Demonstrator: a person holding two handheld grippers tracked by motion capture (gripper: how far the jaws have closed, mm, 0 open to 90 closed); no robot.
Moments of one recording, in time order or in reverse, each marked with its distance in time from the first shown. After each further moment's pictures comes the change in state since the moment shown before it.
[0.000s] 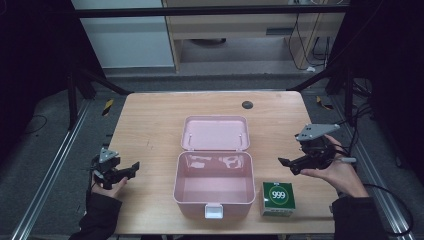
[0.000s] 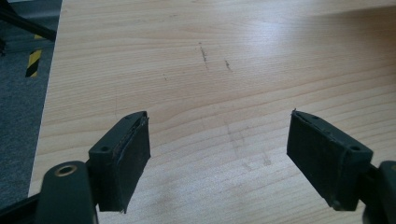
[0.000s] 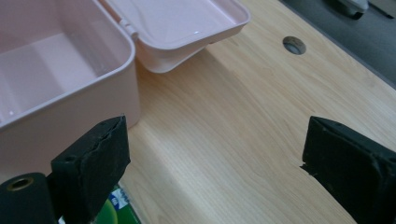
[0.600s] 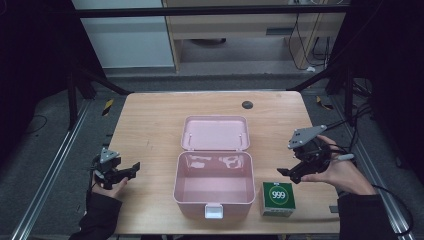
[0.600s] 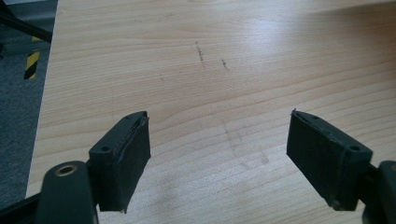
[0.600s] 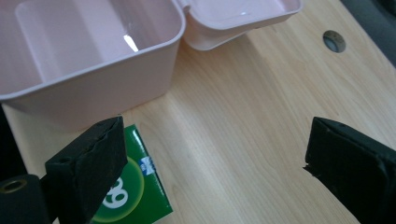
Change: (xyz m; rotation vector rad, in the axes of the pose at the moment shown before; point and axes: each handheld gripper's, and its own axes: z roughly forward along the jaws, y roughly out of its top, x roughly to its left) left arm -0.001 0.000 0.000 0.001 -0.005 0.012; right arm 0.016 0.015 -0.005 0.133 0.091 -0.172
